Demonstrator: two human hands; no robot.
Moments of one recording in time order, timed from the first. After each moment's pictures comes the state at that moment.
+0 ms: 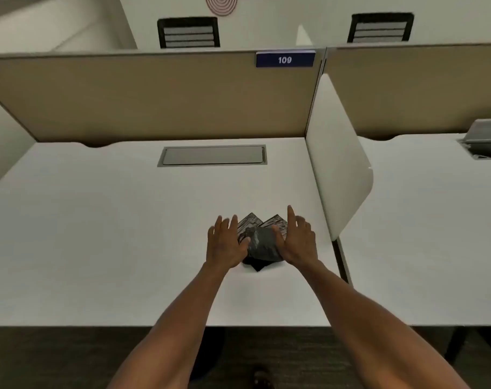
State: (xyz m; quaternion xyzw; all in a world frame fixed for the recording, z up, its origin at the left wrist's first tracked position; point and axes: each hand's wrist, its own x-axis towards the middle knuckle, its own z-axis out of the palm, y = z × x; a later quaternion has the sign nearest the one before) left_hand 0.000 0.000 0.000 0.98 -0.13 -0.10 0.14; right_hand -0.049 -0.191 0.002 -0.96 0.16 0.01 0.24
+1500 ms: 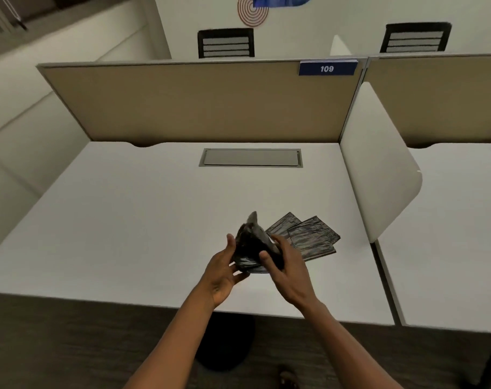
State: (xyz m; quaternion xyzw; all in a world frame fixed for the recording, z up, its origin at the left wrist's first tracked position) left_hand -0.091 0.141 0.077 0.60 0.15 -0.25 0.75; right_hand -0.128 -0.033 0.046 -0.87 0.06 -0.06 0.49
